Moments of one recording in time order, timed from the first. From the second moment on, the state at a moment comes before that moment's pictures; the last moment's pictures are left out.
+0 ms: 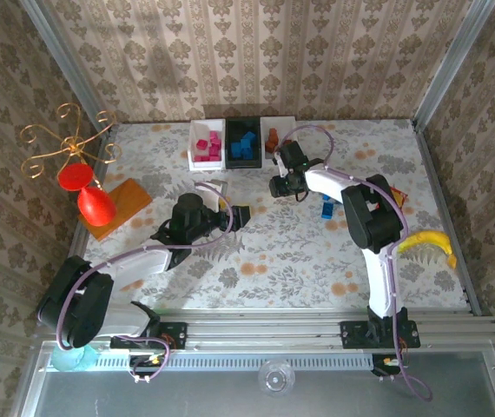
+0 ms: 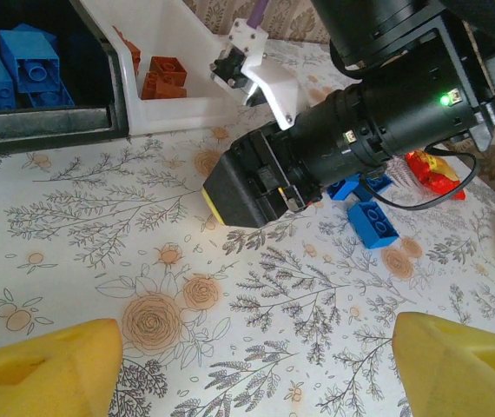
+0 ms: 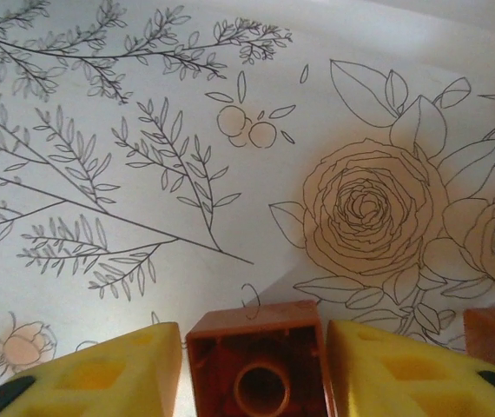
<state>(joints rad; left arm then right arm) -0.63 1.31 0.55 0.44 0.21 -0.34 0.40 2.16 1.54 -0.43 -0.03 0.15</state>
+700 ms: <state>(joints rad) -0.62 1.37 0.60 0.42 0.21 -0.35 0.34 2.03 1.56 -0.15 -0.07 0.27</state>
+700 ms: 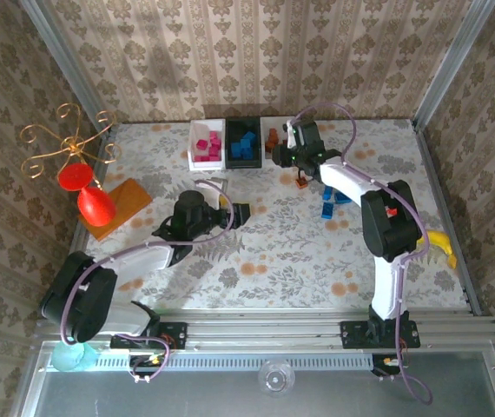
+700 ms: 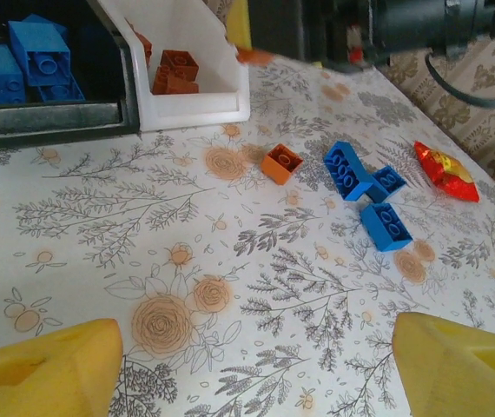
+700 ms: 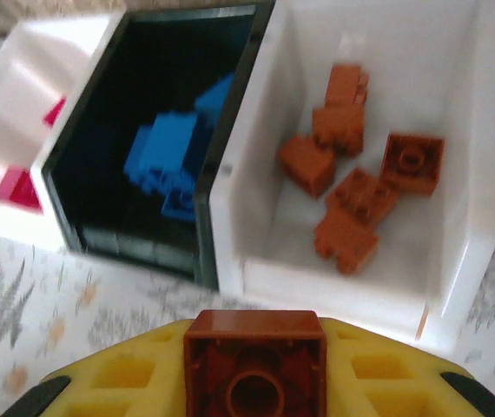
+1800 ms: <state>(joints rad) -0.66 1.45 0.74 0.38 0.29 -0.35 0.25 1.82 1.35 -0.25 0.02 0.29</state>
